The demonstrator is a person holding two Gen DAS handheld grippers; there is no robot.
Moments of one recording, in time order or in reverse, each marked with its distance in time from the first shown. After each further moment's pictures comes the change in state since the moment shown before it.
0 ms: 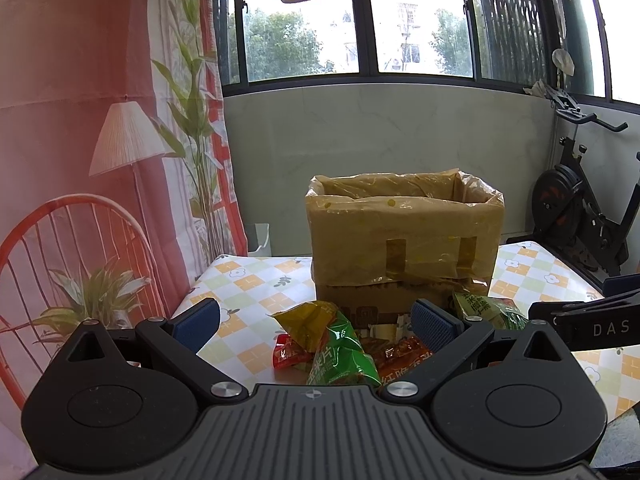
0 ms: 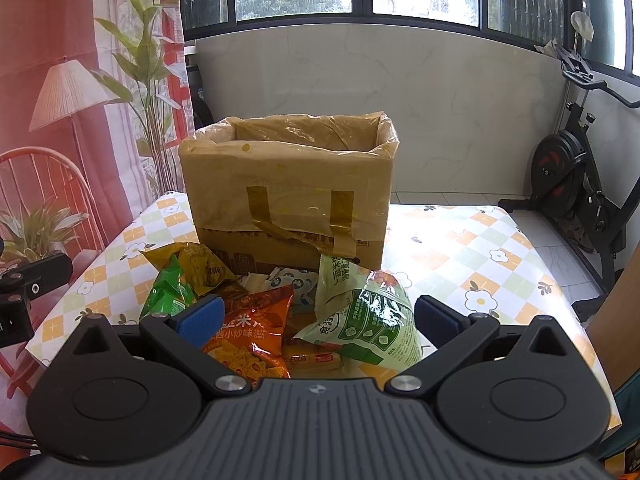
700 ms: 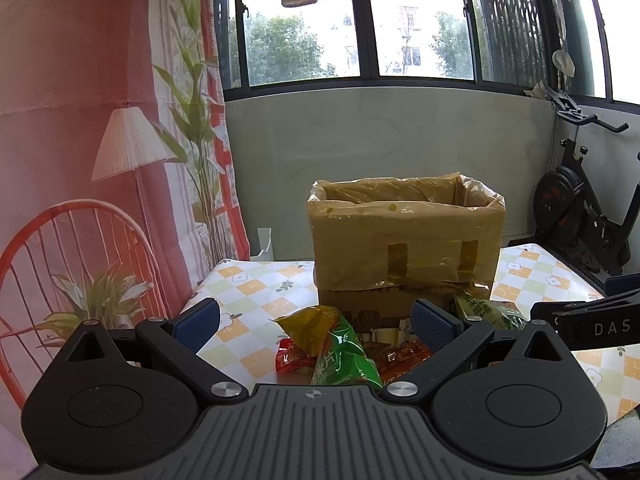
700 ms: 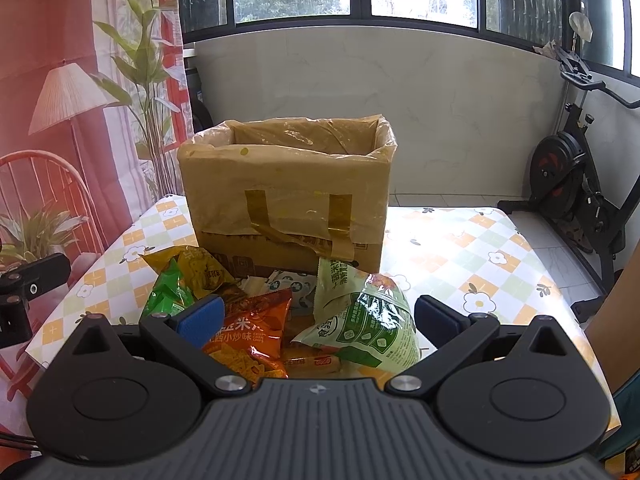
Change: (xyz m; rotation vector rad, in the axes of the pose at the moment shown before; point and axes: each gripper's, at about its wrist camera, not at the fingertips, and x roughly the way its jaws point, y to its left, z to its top) left arm -0.002 0.002 0.002 0.001 -0.010 0.006; right arm -0.001 -0.001 0.000 0.001 -0.006 -0.001
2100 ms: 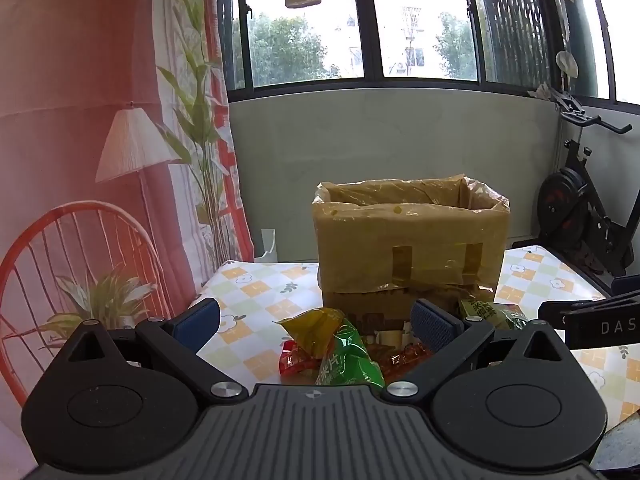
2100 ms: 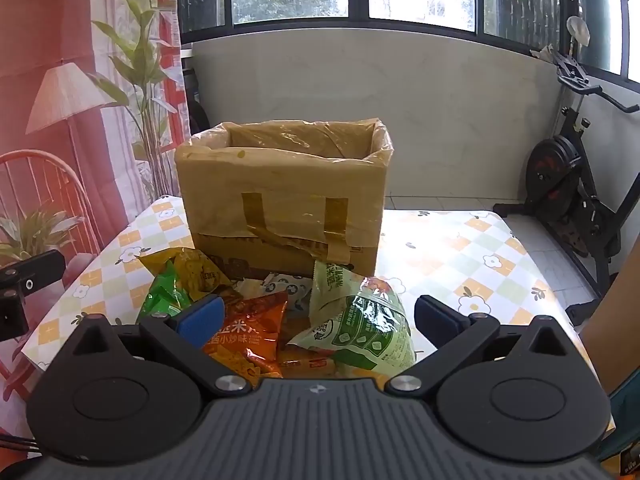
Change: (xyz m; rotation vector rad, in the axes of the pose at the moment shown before) left arm -0.001 -0.001 0.004 -0.002 -0.002 0.011; right arm 0.003 0.001 0.002 0.007 -0.001 -0.016
